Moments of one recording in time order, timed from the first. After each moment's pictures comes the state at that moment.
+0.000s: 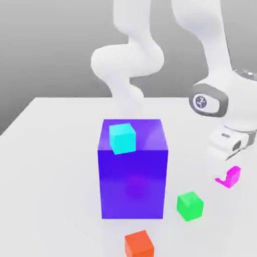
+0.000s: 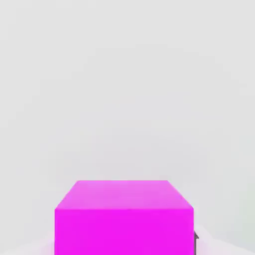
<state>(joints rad) 0.38 0.10 0.33 -2.71 -0.15 2.80 0.92</state>
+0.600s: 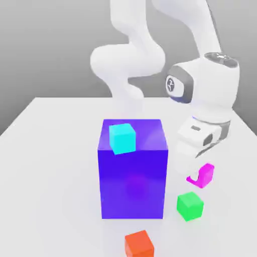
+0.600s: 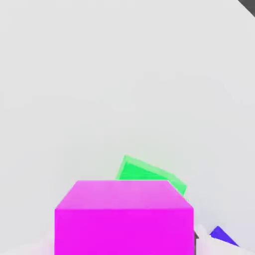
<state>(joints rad) 0.24 -0.08 0.21 -2.75 0.02 2.67 0.43</state>
